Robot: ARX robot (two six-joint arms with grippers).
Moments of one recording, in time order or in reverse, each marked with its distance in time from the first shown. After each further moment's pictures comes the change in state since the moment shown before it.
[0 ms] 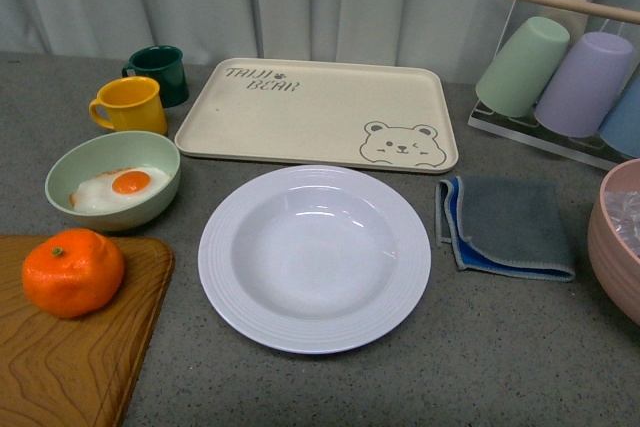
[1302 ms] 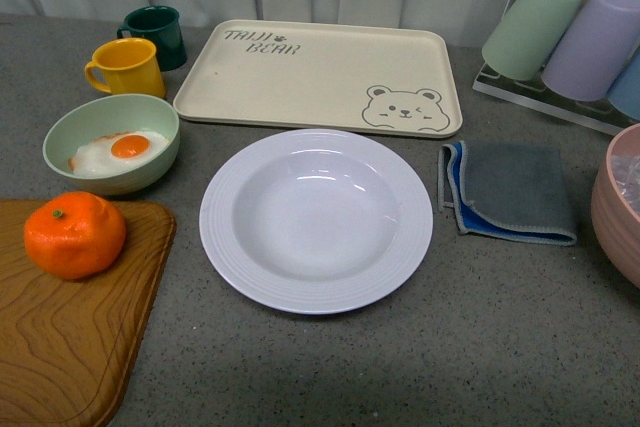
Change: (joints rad) left arm 0.000 0.000 0.000 0.000 0.000 0.000; right arm 0.000 0.000 0.000 0.000 0.000 0.000
